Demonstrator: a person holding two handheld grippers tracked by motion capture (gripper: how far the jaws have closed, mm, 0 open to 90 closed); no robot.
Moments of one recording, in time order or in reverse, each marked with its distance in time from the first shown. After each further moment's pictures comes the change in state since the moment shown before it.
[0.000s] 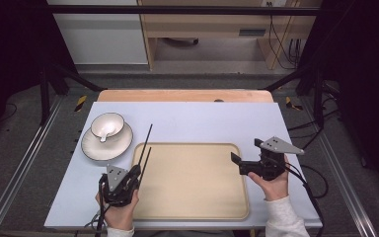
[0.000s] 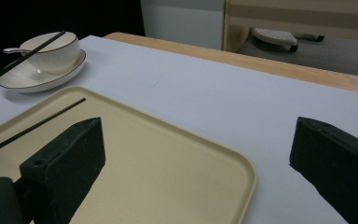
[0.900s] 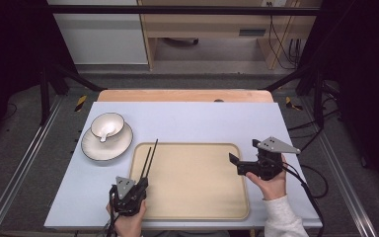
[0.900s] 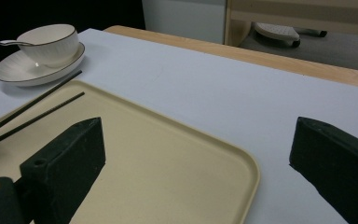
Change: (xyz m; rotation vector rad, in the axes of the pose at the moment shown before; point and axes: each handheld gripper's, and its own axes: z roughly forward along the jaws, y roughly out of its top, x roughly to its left) left arm -0.009 -0.043 0.019 0.089 -0.019 -0.066; right arm 0.001 -0.002 0.006 0.023 0.004 -0.005
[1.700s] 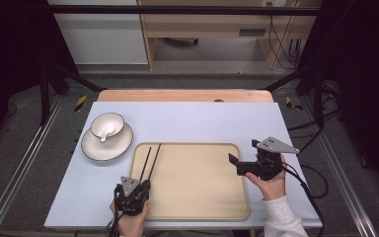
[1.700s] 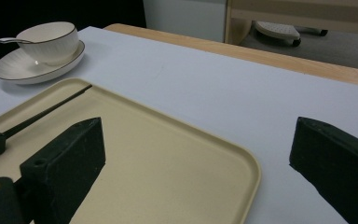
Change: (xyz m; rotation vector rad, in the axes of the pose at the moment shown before) left arm -0.002 -0.005 0.010 0.080 0.010 0.022; right arm 0.001 0.000 0.001 0.007 0.000 -0.004
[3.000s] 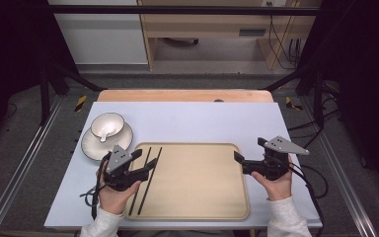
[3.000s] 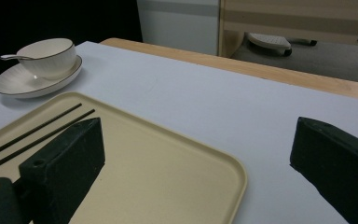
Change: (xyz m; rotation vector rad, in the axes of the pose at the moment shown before) left arm 0.021 0.099 -0.035 -0.156 -0.286 0.260; right arm -0.006 0.005 -0.015 -0.048 -0.018 0.012
